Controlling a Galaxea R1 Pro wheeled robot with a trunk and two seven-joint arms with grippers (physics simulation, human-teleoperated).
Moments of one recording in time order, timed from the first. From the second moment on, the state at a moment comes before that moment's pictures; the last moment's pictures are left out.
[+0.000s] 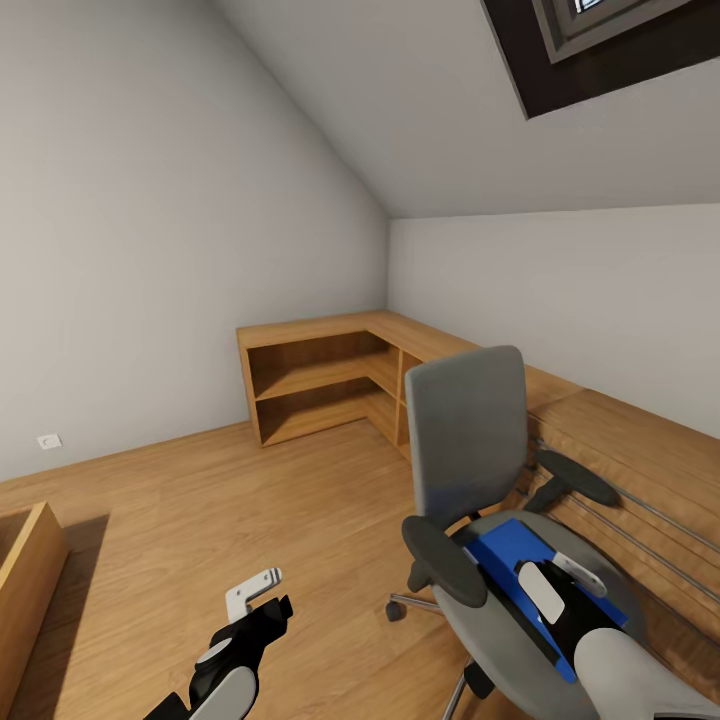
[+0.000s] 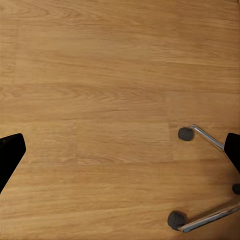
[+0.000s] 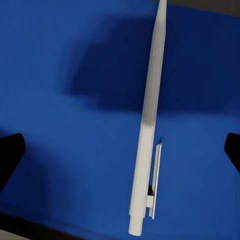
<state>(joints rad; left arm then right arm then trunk) -0.24 0.19 -0.70 -1.43 1.07 0.16 0.98 -0.67 -0.11 -0.01 -0.42 -0.65 0.18 -0.58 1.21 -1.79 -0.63</state>
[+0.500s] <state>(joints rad) -0.24 0.19 -0.70 -1.42 1.07 0.16 0.98 -0.67 -0.11 -0.01 -0.42 -0.65 0.18 -0.59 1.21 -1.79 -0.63</state>
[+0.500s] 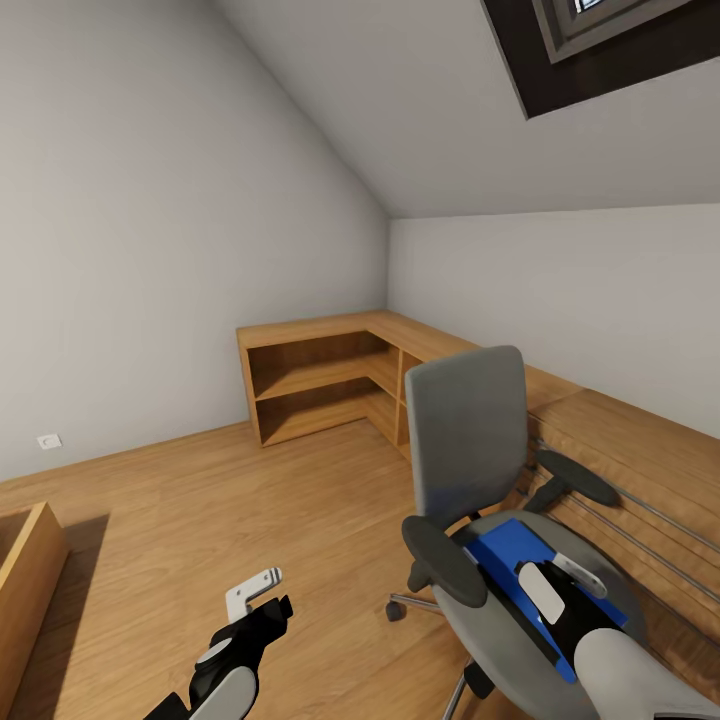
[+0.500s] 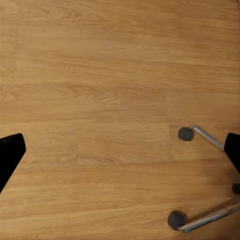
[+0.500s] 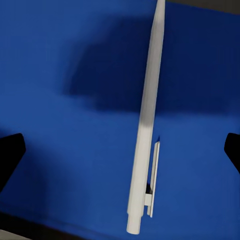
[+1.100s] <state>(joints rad) -0.24 0.19 -0.70 -1.42 1.07 0.16 0.98 -0.67 -0.11 -0.01 -0.42 -0.65 0.18 -0.59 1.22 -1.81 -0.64</state>
